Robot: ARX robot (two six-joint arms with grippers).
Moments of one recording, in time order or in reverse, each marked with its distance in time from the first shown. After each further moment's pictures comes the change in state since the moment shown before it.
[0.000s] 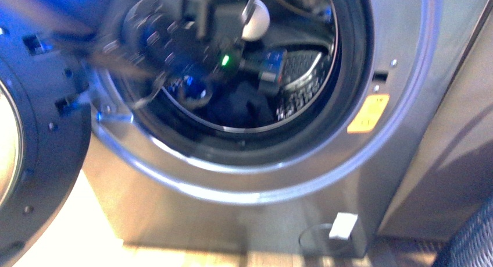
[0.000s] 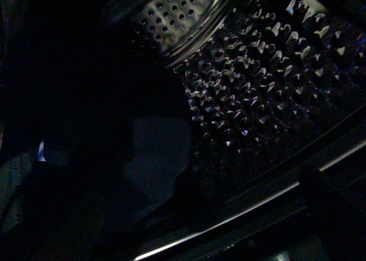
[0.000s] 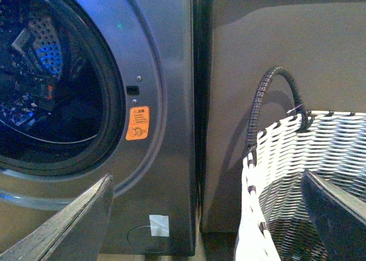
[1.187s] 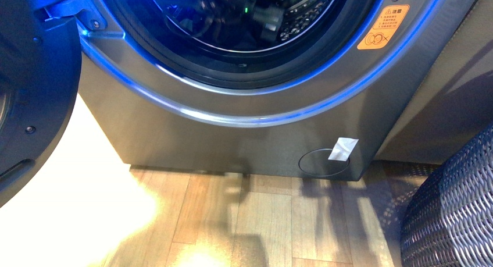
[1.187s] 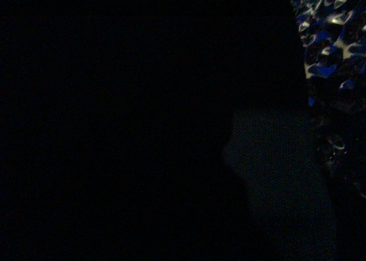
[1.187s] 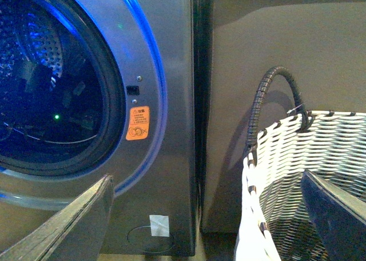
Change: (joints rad) left arm 0.030 0.726 1.085 -0.545 -0.193 0.062; right arm 0.000 0.000 0.000 0.000 0.000 0.000
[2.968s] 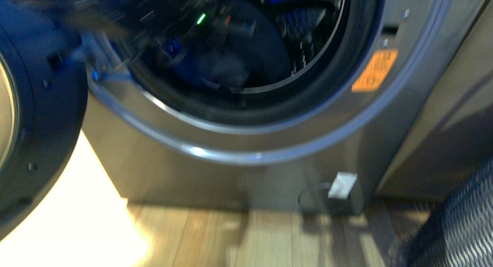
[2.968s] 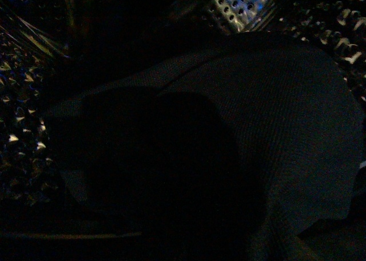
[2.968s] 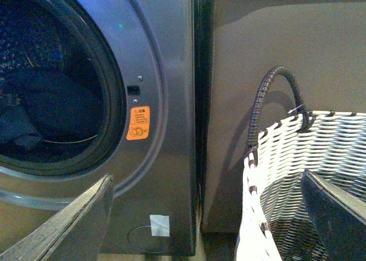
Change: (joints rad) left arm 0.020 -0.859 -1.341 0.723 0.106 0.006; right arm 0.000 0.000 0.000 0.000 0.000 0.000
